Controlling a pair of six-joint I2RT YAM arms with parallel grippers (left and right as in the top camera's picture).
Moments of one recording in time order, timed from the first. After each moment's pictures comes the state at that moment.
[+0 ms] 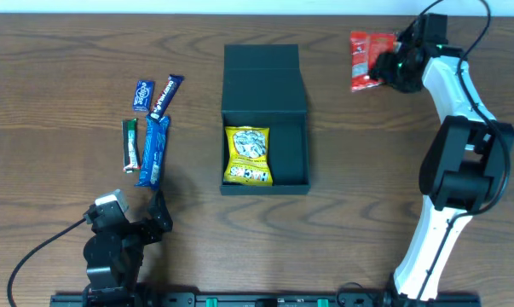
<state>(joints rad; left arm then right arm) 0.08 0.01 0.15 -0.58 0.07 -0.36 -0.14 2.29 1.87 -0.68 -0.24 0.26</state>
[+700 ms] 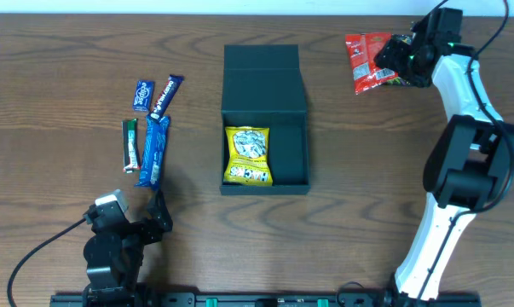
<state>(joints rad) 0.08 0.01 0.15 -0.58 0.07 -0.36 -0.17 2.32 1.91 -0.63 -0.26 0.29</state>
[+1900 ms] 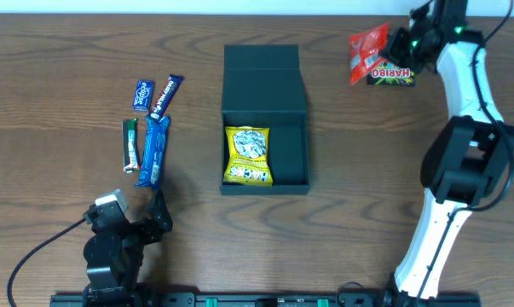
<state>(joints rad) 0.08 0.01 0.15 -0.58 0.07 -0.36 -0.17 2.35 2.17 -0.86 -0.45 0.33</state>
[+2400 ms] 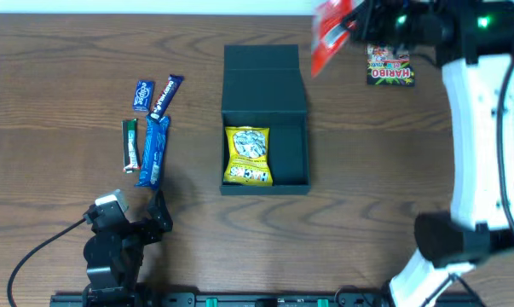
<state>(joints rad) 0.08 0.01 0.15 -0.58 0.07 -0.36 0.13 1.87 2.32 -1.28 -0.52 0.31</state>
